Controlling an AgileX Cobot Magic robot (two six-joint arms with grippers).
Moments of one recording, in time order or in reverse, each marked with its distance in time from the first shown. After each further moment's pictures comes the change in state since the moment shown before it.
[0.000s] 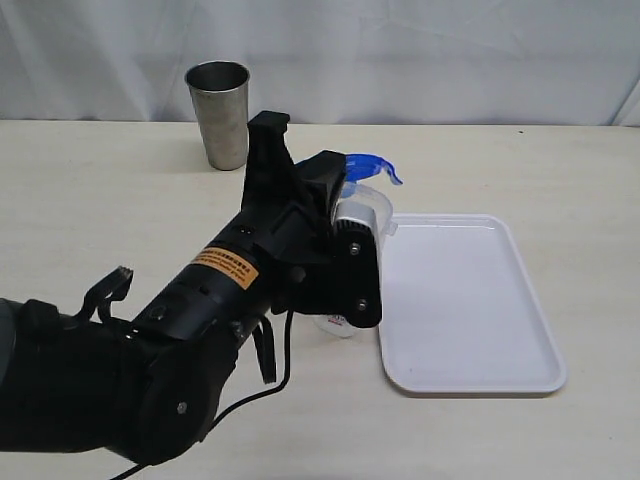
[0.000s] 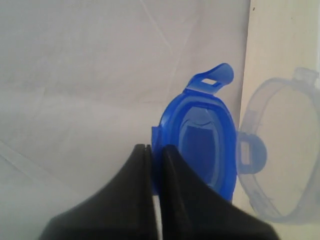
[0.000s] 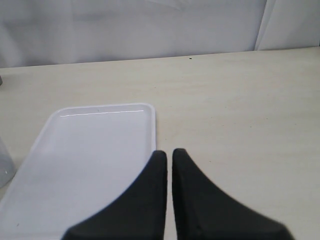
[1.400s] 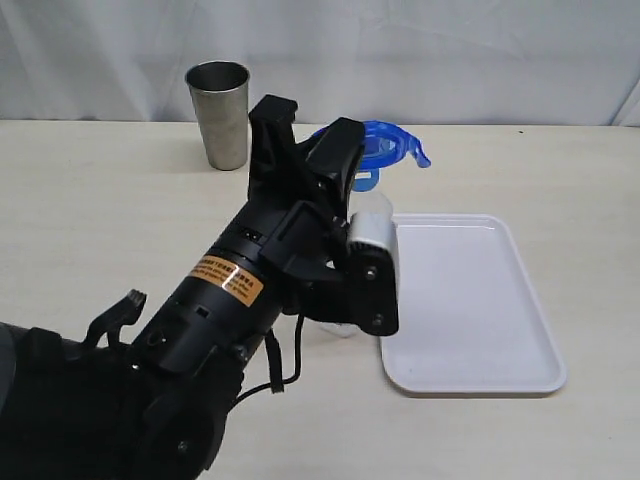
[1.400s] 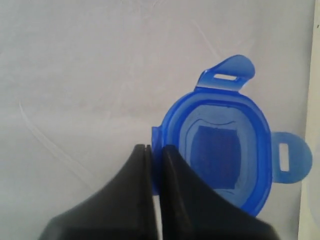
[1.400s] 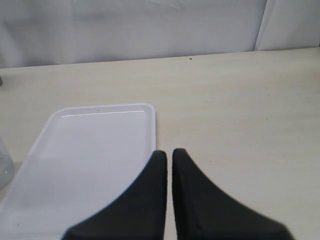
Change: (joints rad) left arm -0.058 0.000 0.013 0.058 -0.196 0.049; right arm 0.000 0.000 0.000 0.000 0.000 0.000
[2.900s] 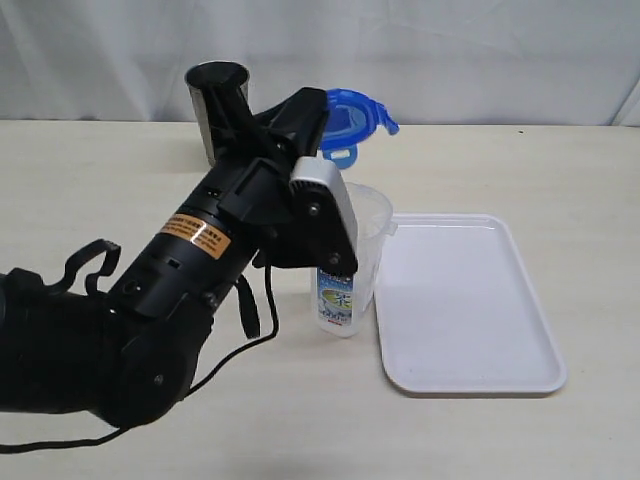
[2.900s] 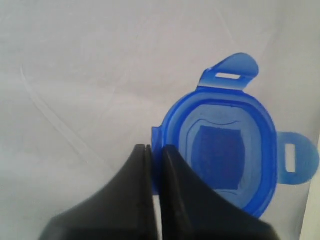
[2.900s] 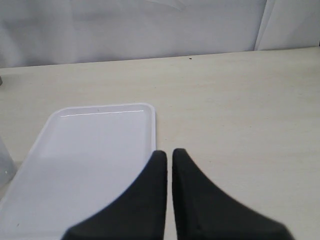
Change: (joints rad) left arm 0.159 0.000 0.004 0.135 -0.002 -0.187; right arm 0.000 0.000 0.000 0.000 0.000 0.000
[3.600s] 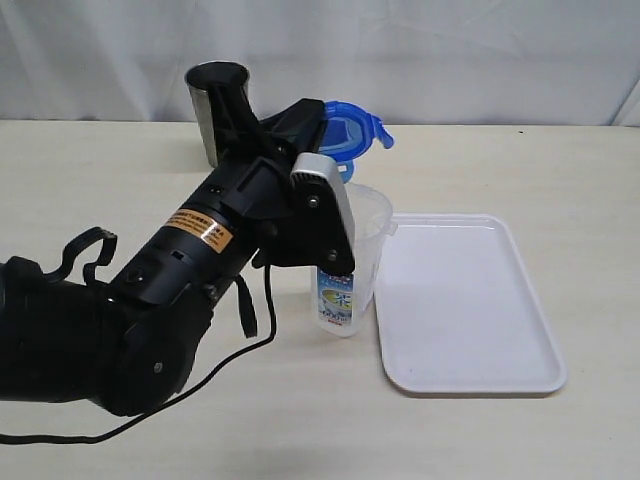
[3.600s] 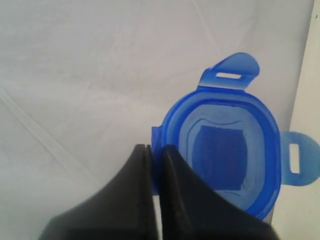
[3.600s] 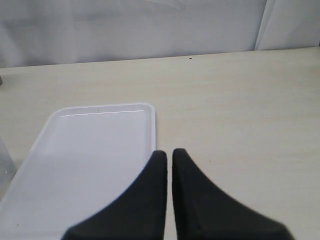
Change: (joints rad) left arm 0.025 0.000 -0.009 0.004 0.098 -0.017; right arm 0.000 0.000 0.000 0.000 0.000 0.000
